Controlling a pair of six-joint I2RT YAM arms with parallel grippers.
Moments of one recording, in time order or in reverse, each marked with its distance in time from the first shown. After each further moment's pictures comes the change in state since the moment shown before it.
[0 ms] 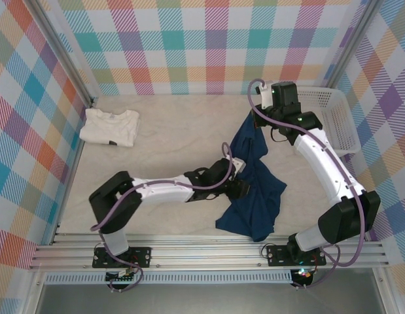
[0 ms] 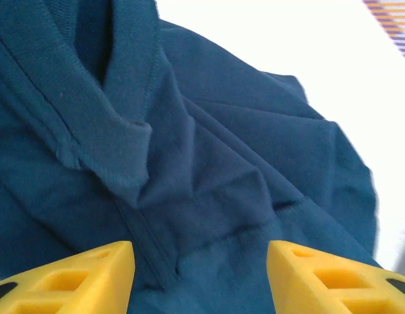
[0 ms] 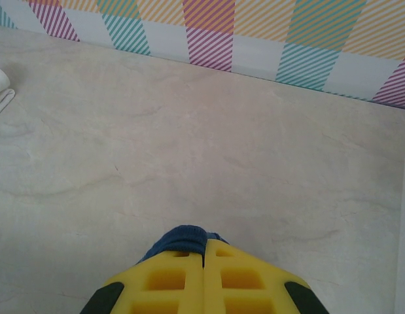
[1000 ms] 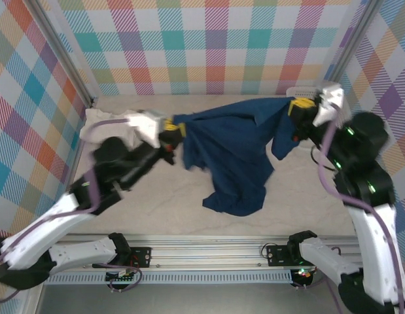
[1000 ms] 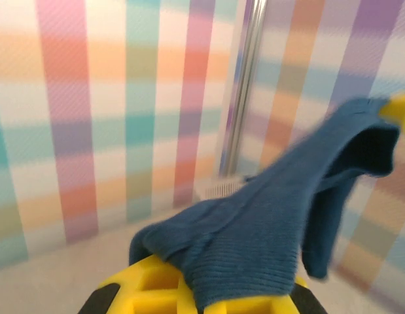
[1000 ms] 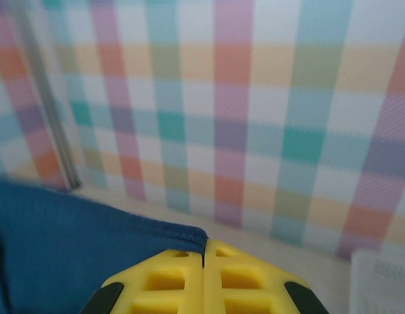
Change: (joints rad) left arm 0.080 -0.878 0.171 -0.241 -0.300 0.407; right arm -0.046 -0.594 -0.005 0.046 -0.147 -0.024
